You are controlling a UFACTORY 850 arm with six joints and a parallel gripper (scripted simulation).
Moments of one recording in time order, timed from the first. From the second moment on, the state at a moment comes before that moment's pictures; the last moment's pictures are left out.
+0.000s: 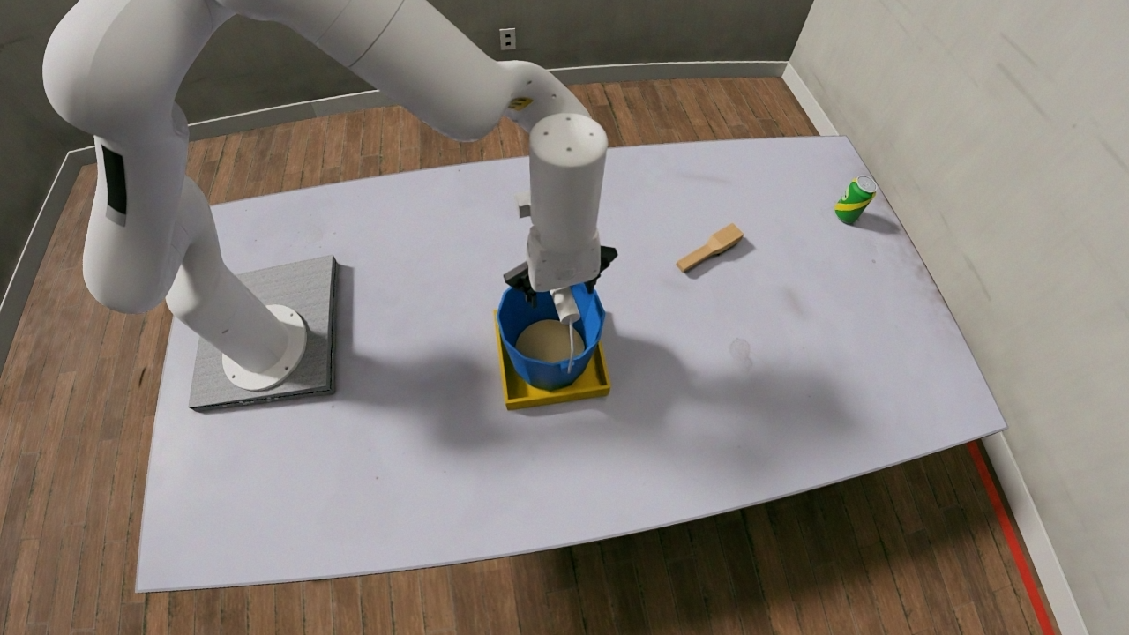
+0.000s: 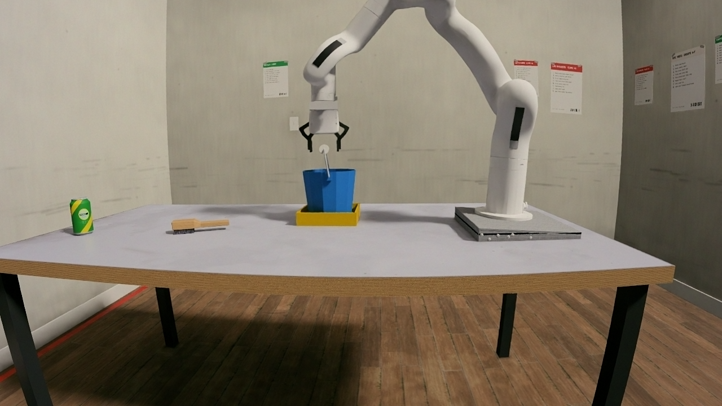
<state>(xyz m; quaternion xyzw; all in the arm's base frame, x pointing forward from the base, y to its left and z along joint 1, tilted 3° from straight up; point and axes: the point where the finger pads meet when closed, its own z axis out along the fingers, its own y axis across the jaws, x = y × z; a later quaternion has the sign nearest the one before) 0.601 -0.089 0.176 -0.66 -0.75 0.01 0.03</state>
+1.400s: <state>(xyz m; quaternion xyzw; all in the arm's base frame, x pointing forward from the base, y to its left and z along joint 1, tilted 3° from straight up) 0.603 -0.090 0.217 -0.66 -0.75 0.01 0.03</state>
